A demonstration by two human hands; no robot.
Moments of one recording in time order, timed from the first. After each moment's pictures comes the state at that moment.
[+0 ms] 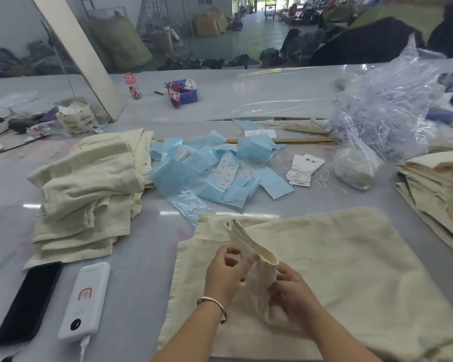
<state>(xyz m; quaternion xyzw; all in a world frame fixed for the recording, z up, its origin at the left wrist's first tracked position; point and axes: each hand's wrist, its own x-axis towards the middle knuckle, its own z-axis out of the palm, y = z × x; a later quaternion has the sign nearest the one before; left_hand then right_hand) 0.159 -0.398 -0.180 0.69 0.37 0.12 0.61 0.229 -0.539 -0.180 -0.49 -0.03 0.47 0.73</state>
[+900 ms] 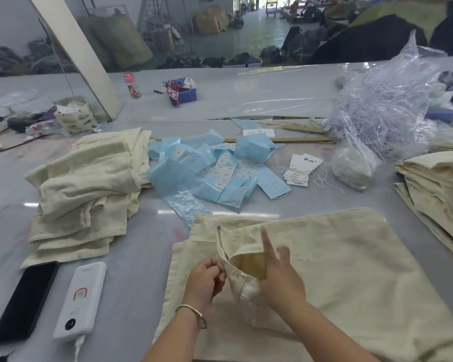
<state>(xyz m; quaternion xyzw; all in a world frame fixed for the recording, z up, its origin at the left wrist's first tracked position) 0.143 -0.381 -0.190 0.56 0.44 0.11 0.69 0.238 -0.518 -0.171 -0.91 -0.28 0.18 0.24</state>
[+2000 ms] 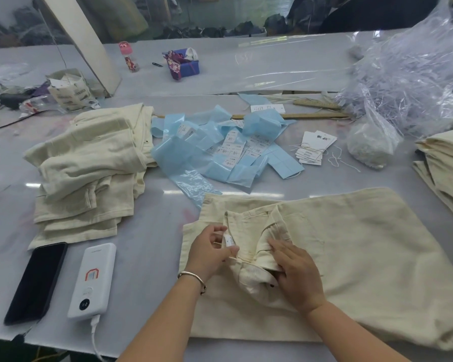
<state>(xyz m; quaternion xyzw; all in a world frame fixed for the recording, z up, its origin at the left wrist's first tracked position) 0.140 -0.339 -0.197 0.71 0.34 0.11 0.61 0.232 -0.531 -0.223 -0.84 -0.45 -0.09 0.28</state>
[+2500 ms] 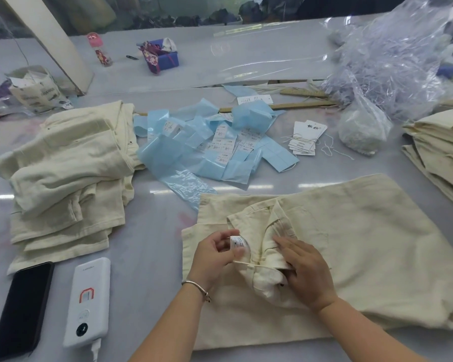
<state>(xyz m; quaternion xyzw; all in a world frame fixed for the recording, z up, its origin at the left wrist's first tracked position) 0.140 -0.329 -0.205 0.61 0.27 0.07 0.74 0.228 -0.527 -0.223 -0.85 -0.42 -0.12 0.29</state>
